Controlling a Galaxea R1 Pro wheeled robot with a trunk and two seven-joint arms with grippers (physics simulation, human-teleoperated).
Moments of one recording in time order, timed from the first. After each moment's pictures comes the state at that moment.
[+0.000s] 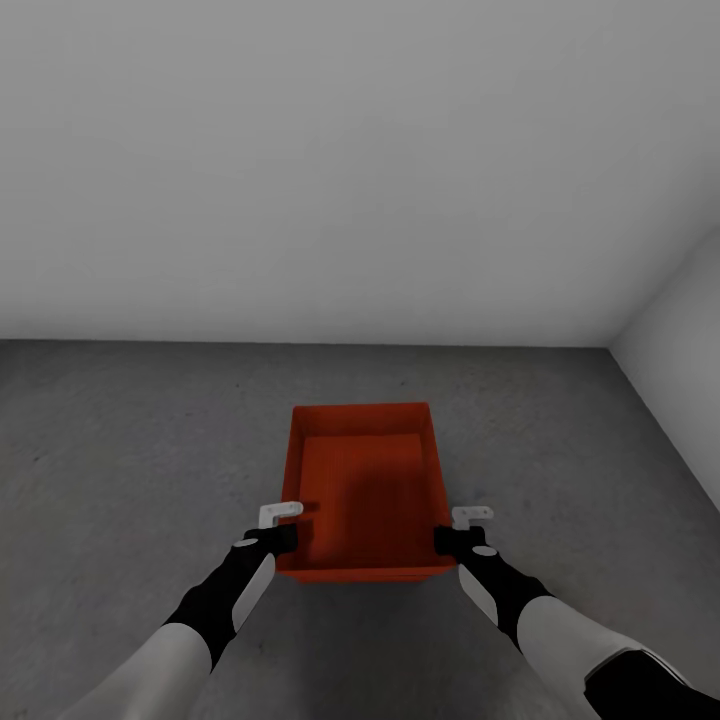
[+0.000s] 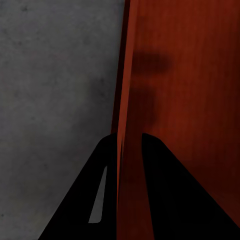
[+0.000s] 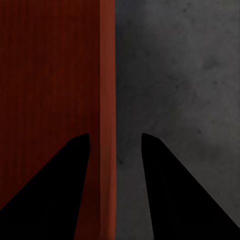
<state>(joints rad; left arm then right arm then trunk) -0.65 -0.07 -0.21 -0.62 0.31 0.27 0.23 -0.79 0.02 0.43 -0.26 -0.39 -0.02 -0.14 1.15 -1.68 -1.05</state>
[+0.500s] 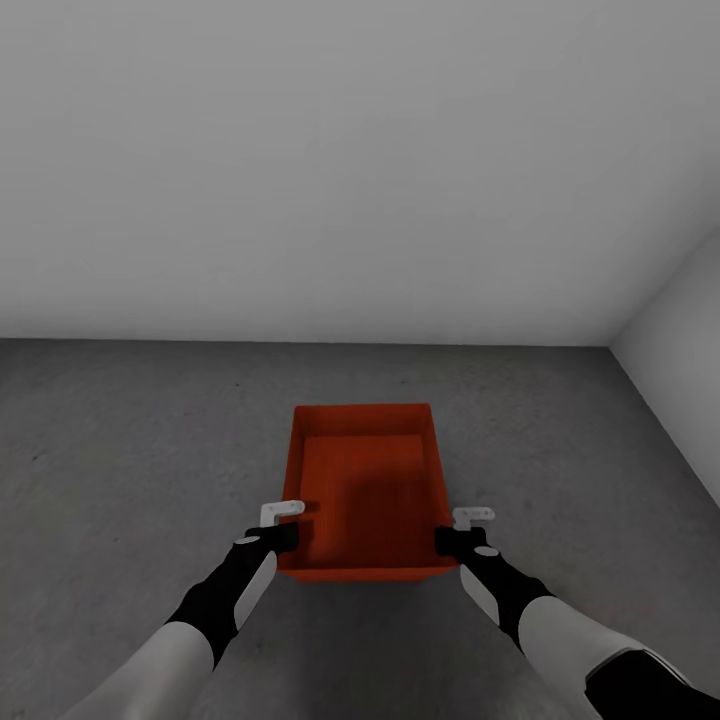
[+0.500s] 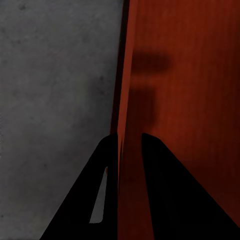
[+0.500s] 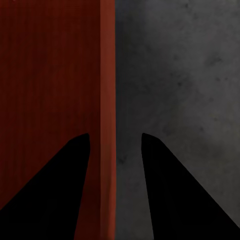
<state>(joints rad) -0.65 -0.08 -0.19 -0.63 0.29 0.29 0.24 -0.79 0.01 0.43 -0.25 -0.40 -0.02 -0.13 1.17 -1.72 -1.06</state>
